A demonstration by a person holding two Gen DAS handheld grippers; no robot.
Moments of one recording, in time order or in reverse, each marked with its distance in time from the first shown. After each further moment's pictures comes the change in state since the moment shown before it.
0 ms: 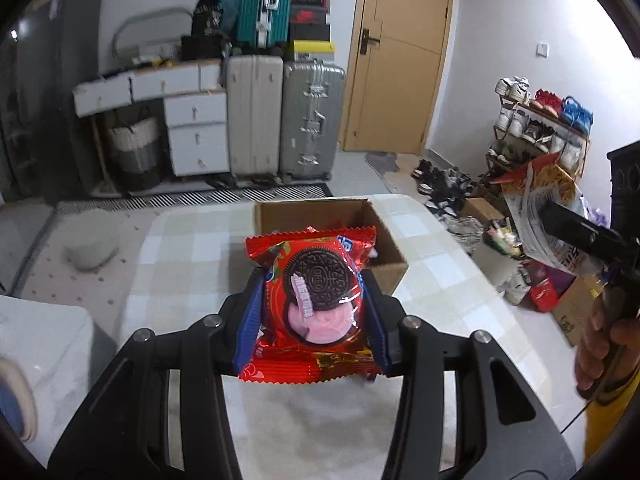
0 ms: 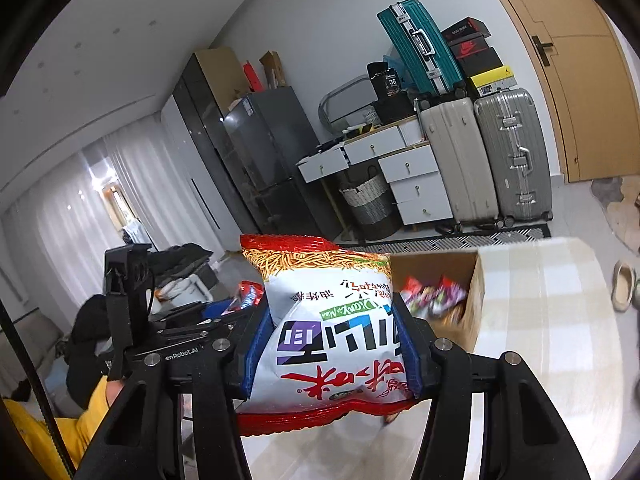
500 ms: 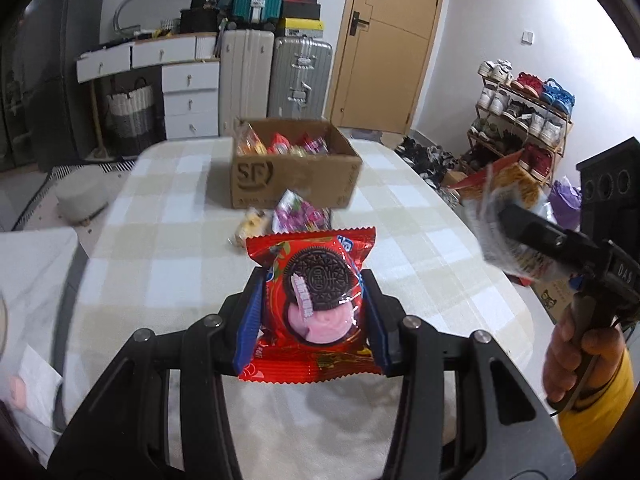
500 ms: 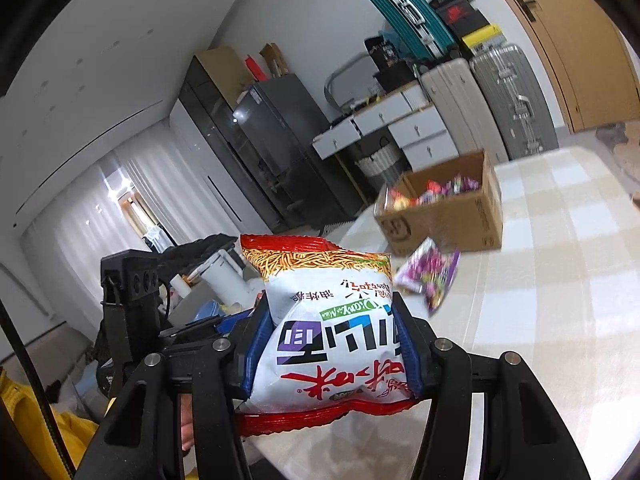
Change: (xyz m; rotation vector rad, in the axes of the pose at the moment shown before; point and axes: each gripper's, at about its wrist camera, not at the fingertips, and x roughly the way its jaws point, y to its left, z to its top) left arm -0.050 -0.040 -0.141 -0.020 0.017 -0.014; right arm -0.042 0.021 -0.137 0.111 0.030 0.086
